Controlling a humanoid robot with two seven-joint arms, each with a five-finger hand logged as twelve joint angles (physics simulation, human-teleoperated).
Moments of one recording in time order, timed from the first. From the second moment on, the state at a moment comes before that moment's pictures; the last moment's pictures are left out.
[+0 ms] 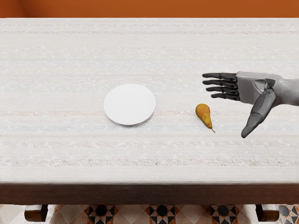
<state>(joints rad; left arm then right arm) -0.02 0.00 0.04 0.00 -0.03 -0.01 0.12 0.87 -1.09 0.49 1.56 -0.25 0.61 -0.12</state>
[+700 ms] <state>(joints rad) -0.02 0.00 0.04 0.00 -0.03 -0.01 0.12 0.92 -0.70 0.49 1.68 -0.68 -0.15 -0.61</state>
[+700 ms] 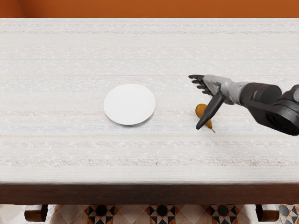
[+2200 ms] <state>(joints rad) -0.02 0.00 0.04 0.00 -0.03 -0.01 0.12 0.79 -0.55 0.32 1.59 -1.07 -0.61 -0.61</state>
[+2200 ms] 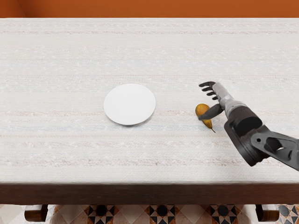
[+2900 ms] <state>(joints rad) -0.02 0.00 0.04 0.00 -0.03 -0.01 0.12 0.74 -0.48 0.29 1.55 -1.22 -0.61 -0.61</state>
